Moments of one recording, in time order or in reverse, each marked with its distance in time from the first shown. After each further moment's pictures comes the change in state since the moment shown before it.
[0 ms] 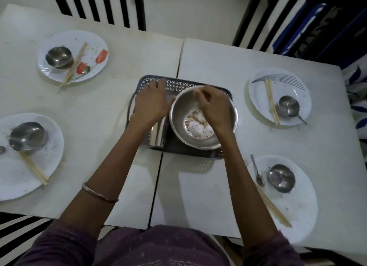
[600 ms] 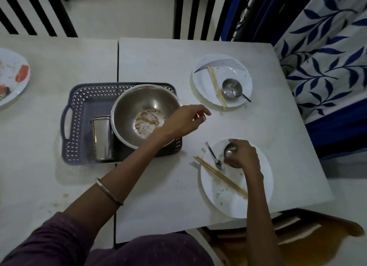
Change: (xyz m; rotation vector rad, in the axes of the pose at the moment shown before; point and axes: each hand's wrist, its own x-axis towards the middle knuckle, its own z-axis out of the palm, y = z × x) left_hand -0.017 0.194 0.075 -0.565 -0.418 0.521; right_hand -0.136 0.173 -0.161 -0.465 -0.238 0.823
